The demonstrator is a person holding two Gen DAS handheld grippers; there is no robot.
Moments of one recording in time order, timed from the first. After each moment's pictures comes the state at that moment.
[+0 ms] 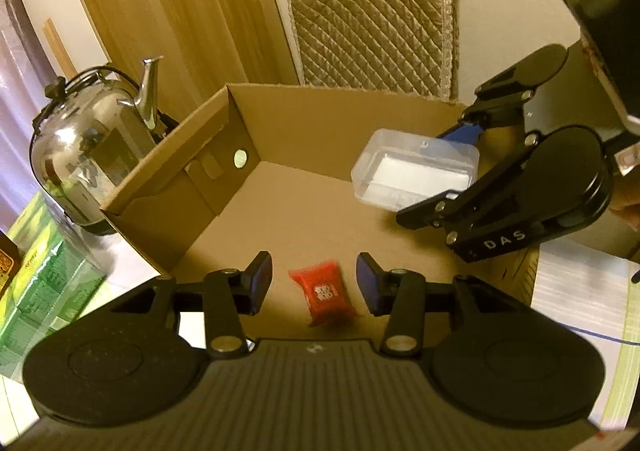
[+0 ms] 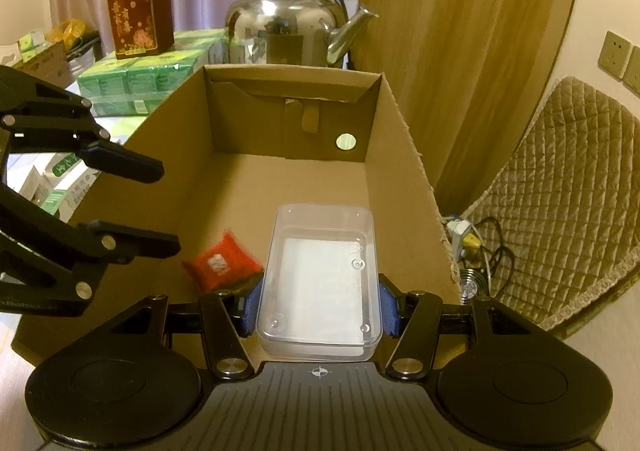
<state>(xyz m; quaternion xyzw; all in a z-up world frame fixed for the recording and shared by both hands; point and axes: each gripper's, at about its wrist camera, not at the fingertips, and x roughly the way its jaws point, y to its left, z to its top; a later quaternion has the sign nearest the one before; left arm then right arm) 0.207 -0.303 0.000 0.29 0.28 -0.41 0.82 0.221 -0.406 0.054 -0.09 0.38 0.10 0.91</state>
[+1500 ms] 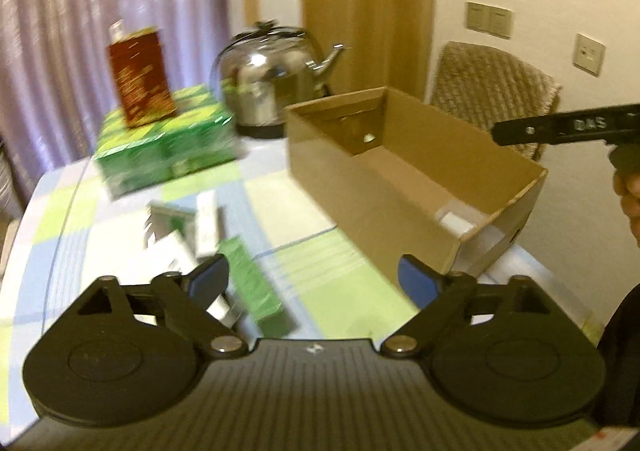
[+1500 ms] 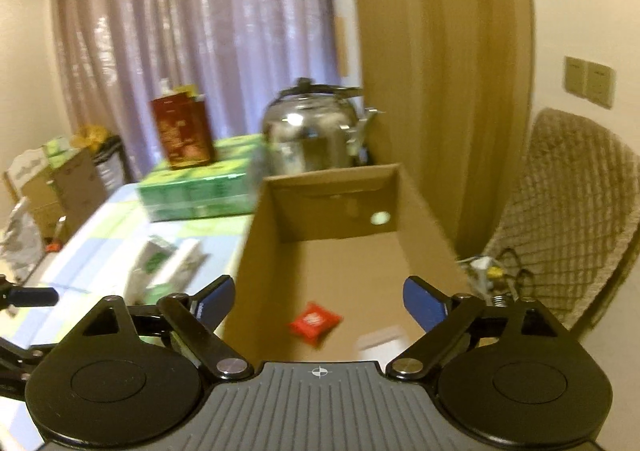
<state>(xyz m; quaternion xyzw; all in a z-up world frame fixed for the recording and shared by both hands) 0.089 -0.117 0.040 0.08 0.31 -0.23 0.92 0.114 -0.369 0.134 0.02 0.28 0.13 0.95</state>
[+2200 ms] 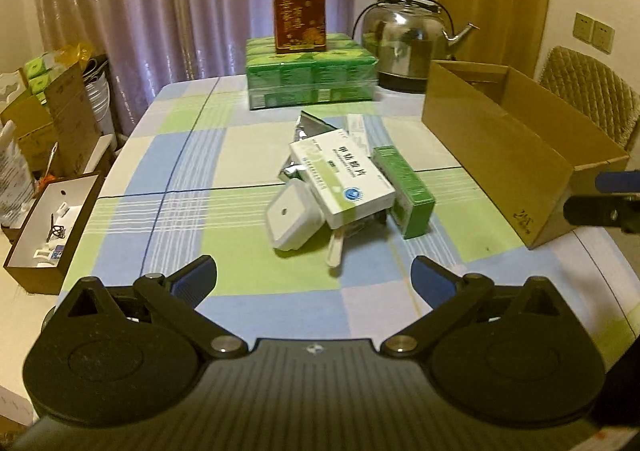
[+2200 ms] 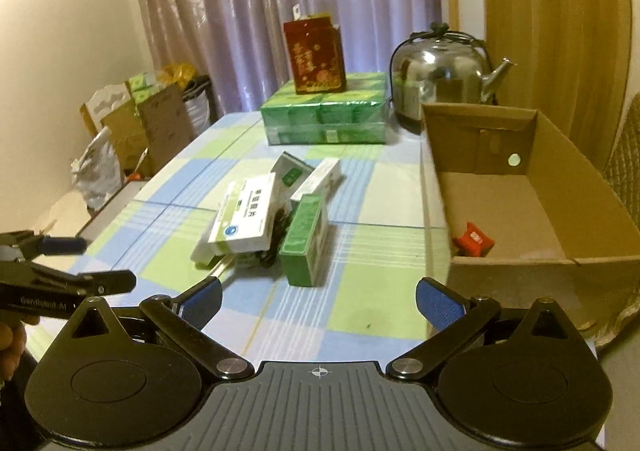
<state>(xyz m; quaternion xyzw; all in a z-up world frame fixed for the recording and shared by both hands) 0.042 0.001 0.015 0.04 0.35 -0.09 0.93 0.056 -0.253 0.084 -0.02 0.34 0.24 0.91</state>
